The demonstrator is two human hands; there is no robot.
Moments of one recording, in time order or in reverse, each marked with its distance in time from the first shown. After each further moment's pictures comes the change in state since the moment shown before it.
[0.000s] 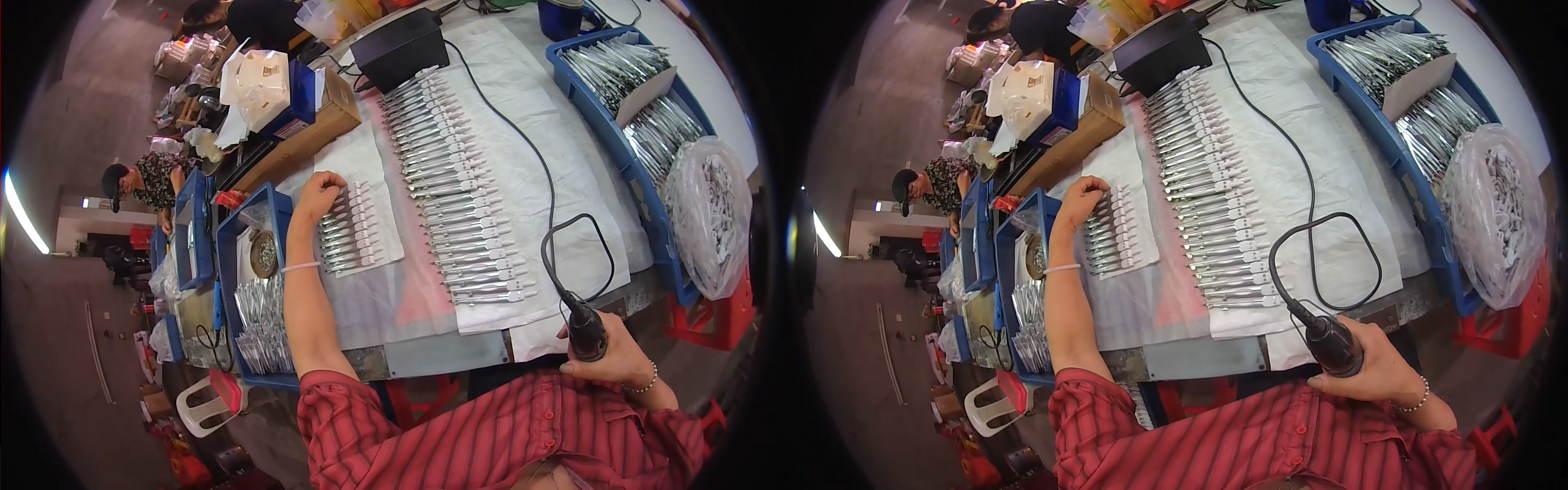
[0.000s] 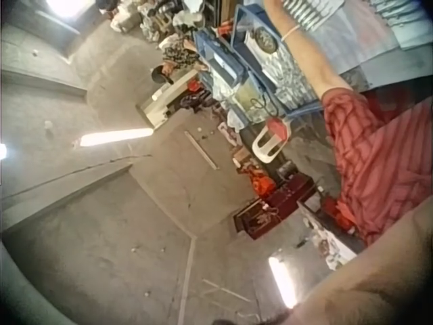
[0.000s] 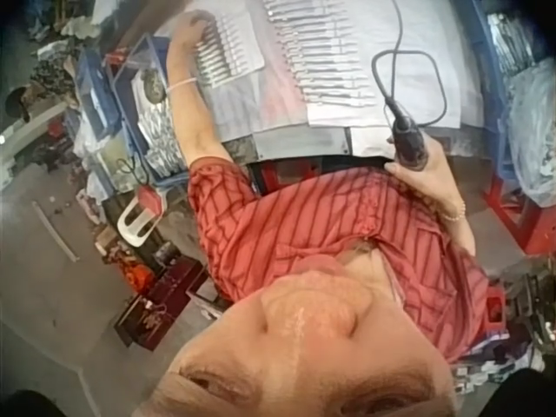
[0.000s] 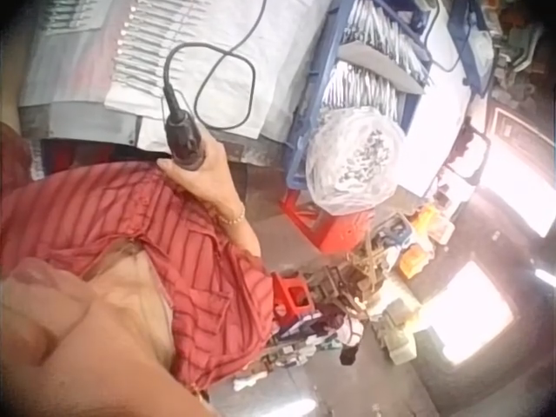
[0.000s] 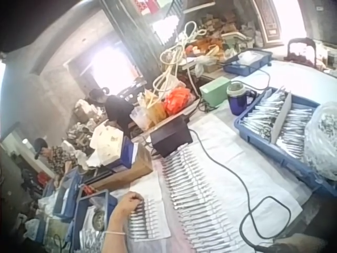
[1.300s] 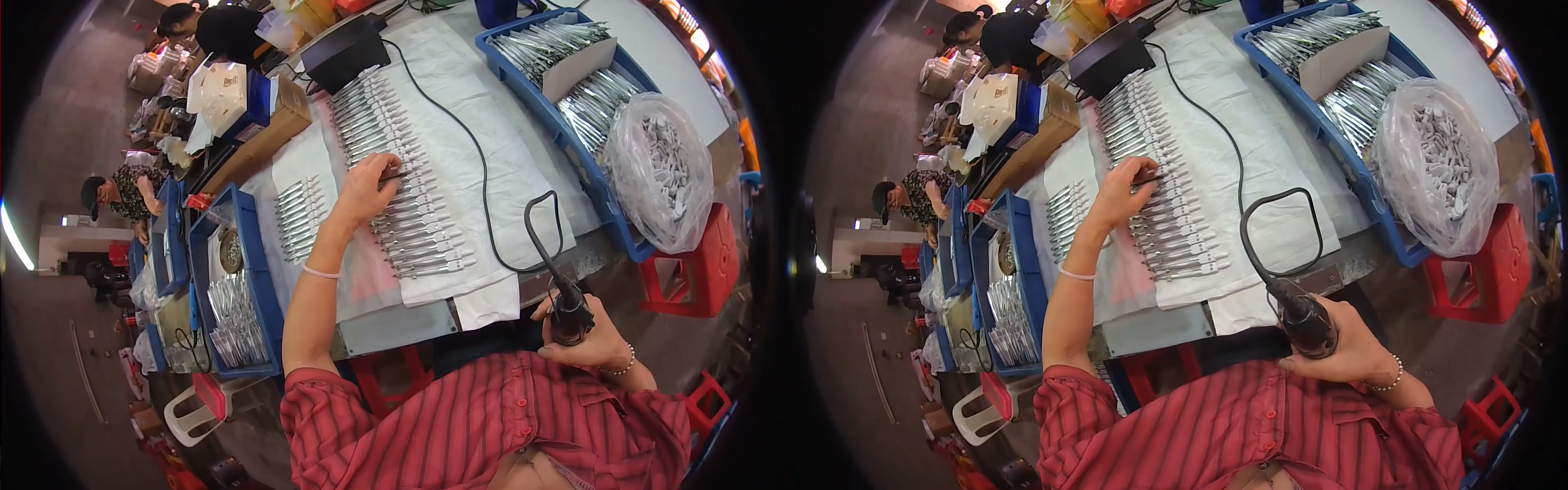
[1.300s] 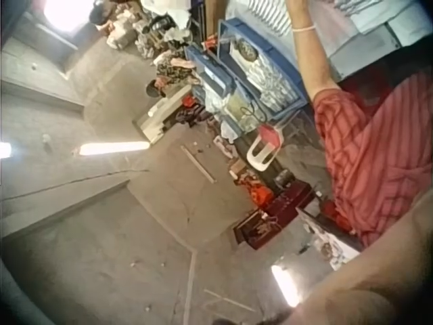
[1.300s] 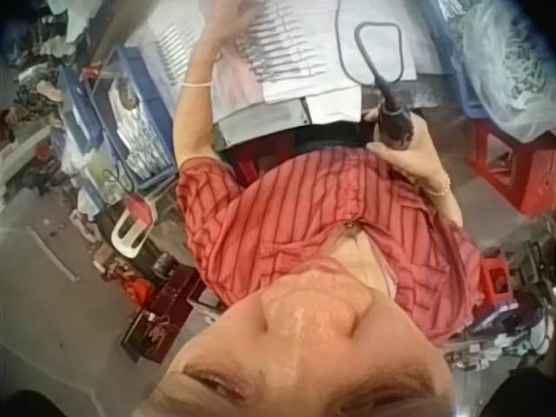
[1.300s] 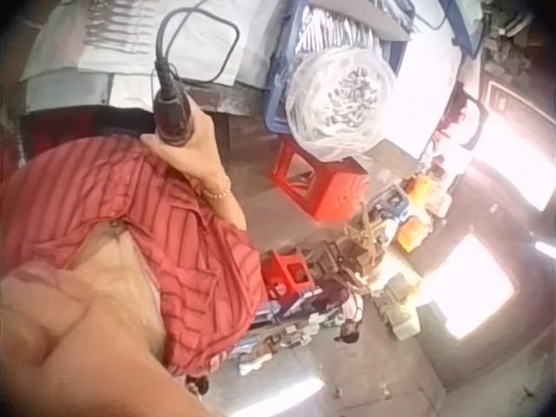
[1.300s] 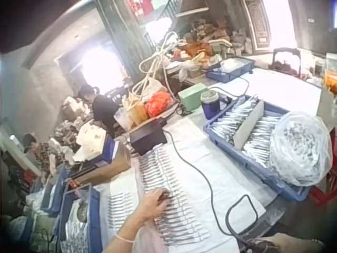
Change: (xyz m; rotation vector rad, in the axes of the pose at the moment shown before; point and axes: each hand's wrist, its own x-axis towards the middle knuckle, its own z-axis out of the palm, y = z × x) left_hand -0.046 0.155 0.133 0.130 -0.097 0.561; right_hand -0.055 0.007 -0.012 0.020 0.066 -0.124
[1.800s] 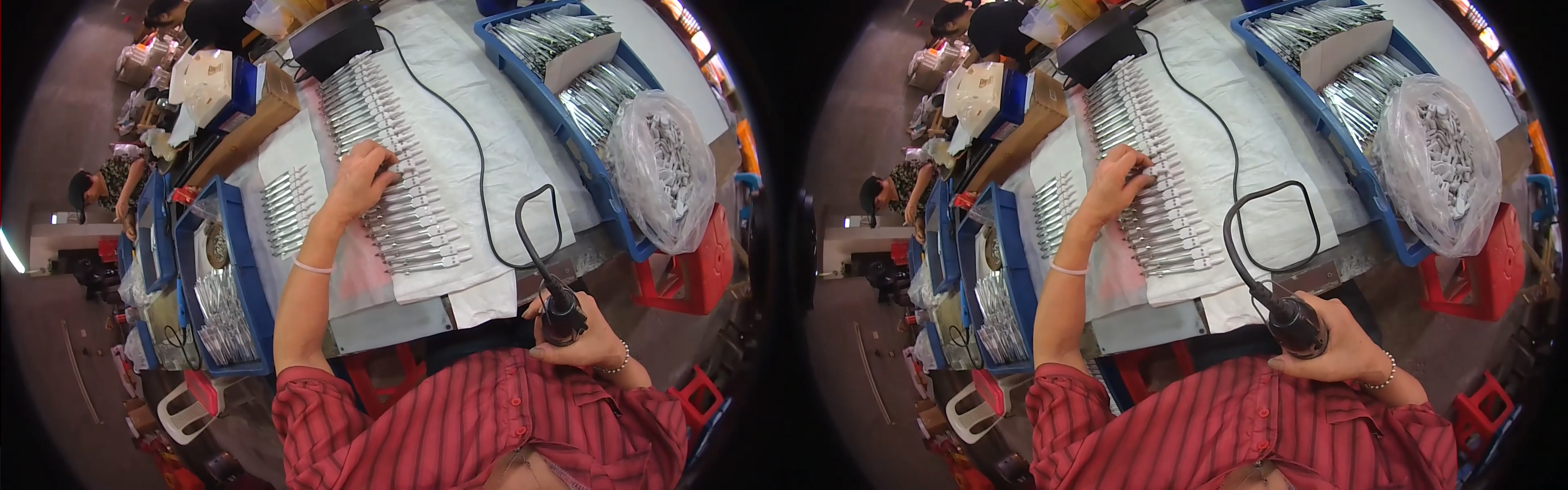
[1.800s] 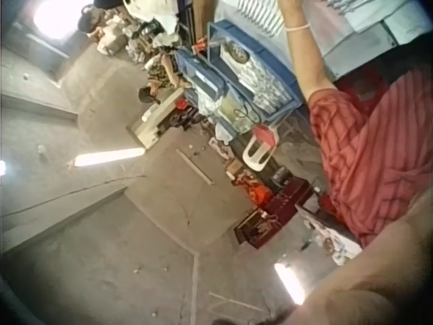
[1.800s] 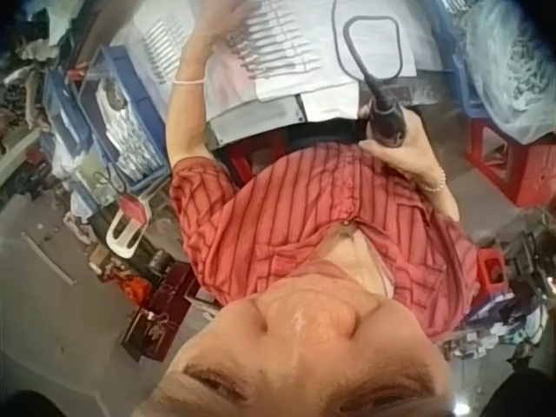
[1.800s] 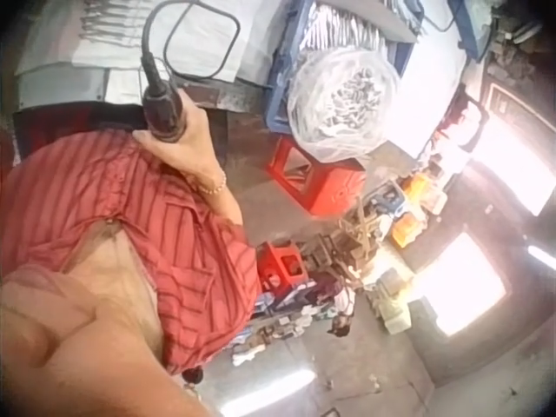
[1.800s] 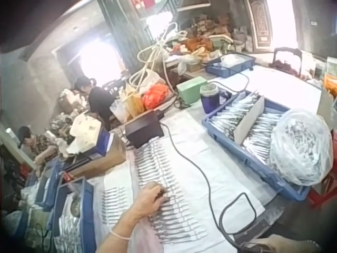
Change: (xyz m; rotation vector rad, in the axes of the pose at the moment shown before) left_hand -0.002 -0.004 0.006 0.099 0.028 0.145; right_hand 0.007 0.007 0.004 -0.070 -0.014 -0.061
